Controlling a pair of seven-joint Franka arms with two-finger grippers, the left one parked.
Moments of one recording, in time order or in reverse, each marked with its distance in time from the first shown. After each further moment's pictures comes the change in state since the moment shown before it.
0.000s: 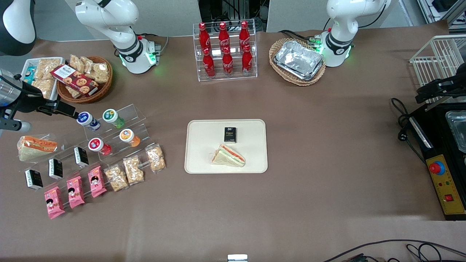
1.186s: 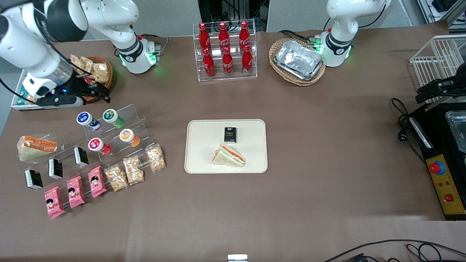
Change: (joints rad) arm 0.070 -0.330 0.023 -0.570 0.001 0.332 -0.126
